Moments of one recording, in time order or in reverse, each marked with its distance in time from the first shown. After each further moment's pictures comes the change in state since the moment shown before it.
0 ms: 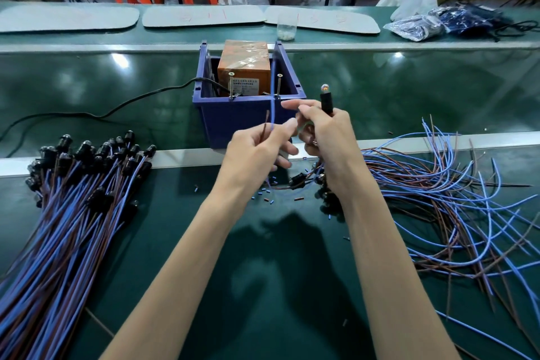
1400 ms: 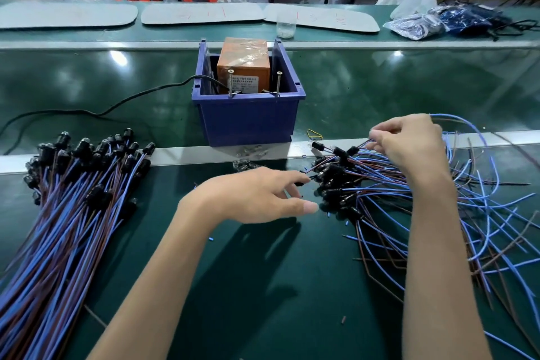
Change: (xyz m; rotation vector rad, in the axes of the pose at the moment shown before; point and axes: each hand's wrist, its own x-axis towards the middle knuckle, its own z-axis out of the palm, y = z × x) left_hand -0.009 0.003 -0.019 0.890 -0.809 -0.034; right_hand 0.002 -0.002 -0.095 -0.801 0.345 0.107
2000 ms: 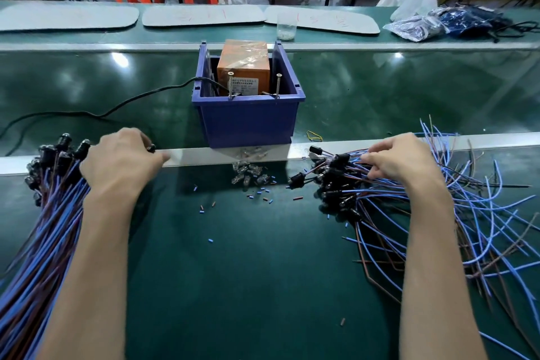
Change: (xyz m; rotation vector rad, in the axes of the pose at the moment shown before) left_hand -0.044 -0.101 -0.044 0.093 0.903 -0.879; right_hand 0.010 0.019 0.008 -0.138 -0.200 0.177
